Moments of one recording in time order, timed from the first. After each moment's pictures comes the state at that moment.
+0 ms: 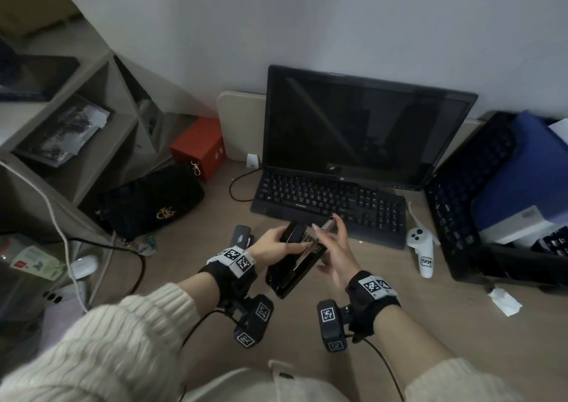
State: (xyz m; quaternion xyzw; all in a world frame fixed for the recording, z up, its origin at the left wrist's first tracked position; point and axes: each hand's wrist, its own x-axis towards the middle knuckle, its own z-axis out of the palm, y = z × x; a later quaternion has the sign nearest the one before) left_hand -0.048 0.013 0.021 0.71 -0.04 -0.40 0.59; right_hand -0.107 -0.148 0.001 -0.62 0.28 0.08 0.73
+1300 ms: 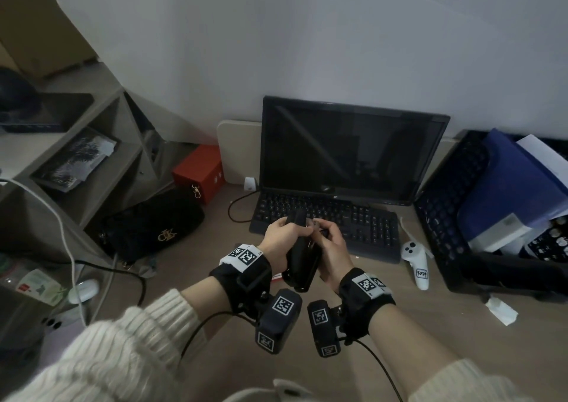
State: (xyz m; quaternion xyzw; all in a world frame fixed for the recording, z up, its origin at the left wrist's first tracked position) left_hand -0.058 -0.014 0.086 0.60 0.09 -0.32 0.72; right_hand -0.108 -0.123 0.056 -0.55 0.24 -0.01 0.80
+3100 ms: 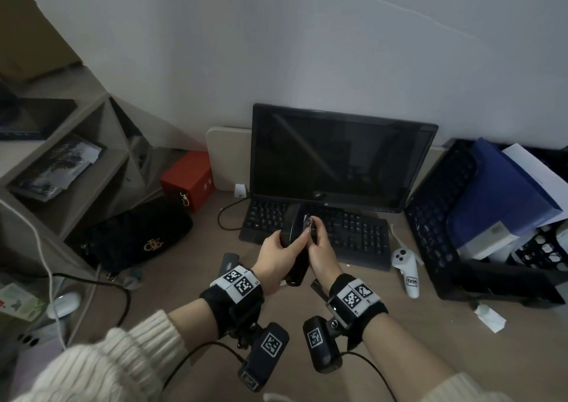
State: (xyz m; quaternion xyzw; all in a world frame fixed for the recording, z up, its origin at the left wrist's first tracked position) left_hand -0.067 -0.024 0.067 0.64 0.02 -0.26 0.72; right_hand -0.092 -0.131 0.059 -0.67 0.23 0.00 0.71
